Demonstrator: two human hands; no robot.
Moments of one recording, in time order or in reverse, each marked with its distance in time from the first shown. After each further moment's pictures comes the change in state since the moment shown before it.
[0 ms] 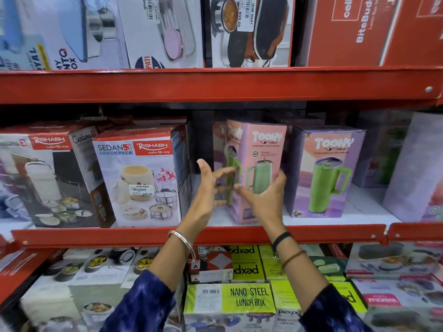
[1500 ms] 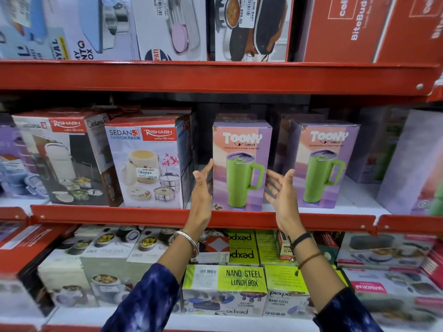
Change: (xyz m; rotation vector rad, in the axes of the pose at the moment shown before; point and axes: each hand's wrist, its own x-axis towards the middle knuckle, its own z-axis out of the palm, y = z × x) left_hand -0.025 -0.041 0.001 -0.044 0.173 0.168; right_hand -0.013 0.003 -0.050 0.456 -0.219 0.309
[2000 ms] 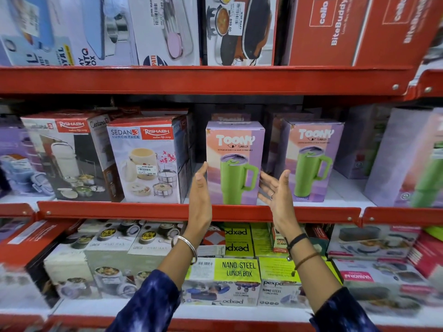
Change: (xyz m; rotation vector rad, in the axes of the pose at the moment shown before) left_hand -0.033 0.010 0.014 0.122 0.142 0.077; right_hand -0.026 -0.007 -0.014 -0.032 -0.064 -0.017
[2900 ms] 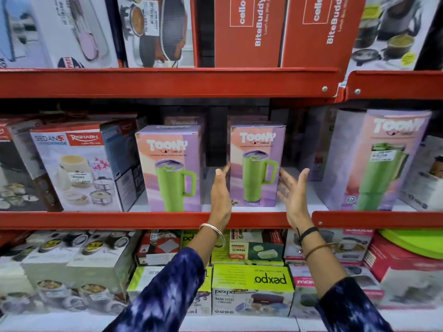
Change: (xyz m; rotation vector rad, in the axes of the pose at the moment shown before) left_hand 0.004 -0.011 0.190 -0.133 -0.064 -0.127; right_hand 0.057 -0.026 -0.169 0.009 0.120 0.026
